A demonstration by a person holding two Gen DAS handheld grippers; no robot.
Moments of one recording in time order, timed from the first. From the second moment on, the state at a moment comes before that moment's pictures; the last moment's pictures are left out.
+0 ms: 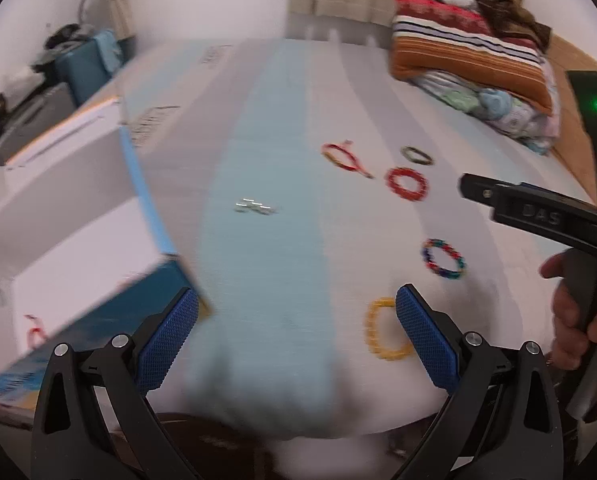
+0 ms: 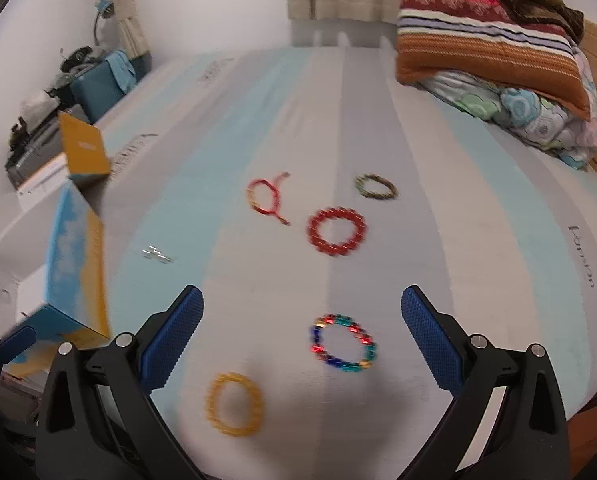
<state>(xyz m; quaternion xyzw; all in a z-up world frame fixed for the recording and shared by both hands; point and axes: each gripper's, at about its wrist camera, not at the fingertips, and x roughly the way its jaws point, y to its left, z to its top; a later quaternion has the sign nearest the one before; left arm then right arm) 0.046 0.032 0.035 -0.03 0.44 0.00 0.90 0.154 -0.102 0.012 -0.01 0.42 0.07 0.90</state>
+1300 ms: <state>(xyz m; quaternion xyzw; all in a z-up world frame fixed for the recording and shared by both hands) 0.082 -0.030 -0.086 -0.02 0.51 -0.05 0.86 0.196 -0.140 -0.123 -0.04 0.54 0.04 0.84</state>
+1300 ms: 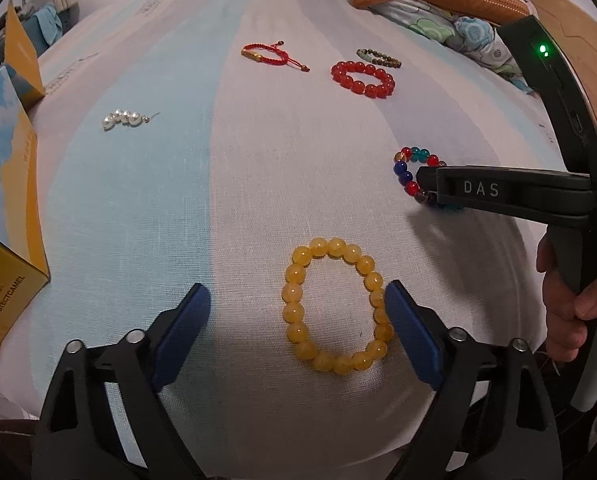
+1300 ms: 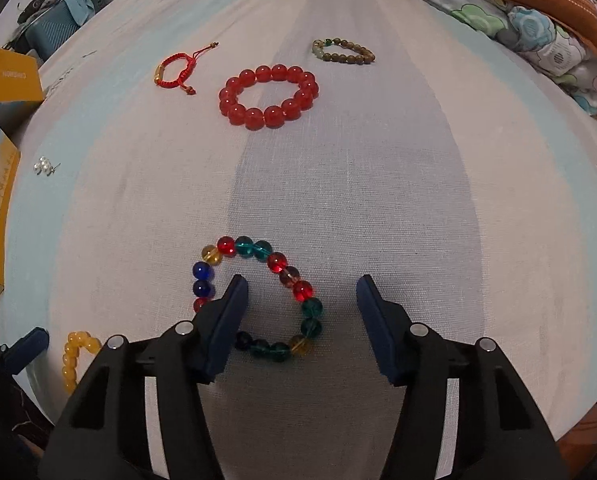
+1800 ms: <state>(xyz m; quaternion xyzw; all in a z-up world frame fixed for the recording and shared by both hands) 0.079 -0.033 -0.088 0.01 0.52 -0.05 0.85 0.195 -0.147 -0.119 -0.01 0.53 0.04 0.84</state>
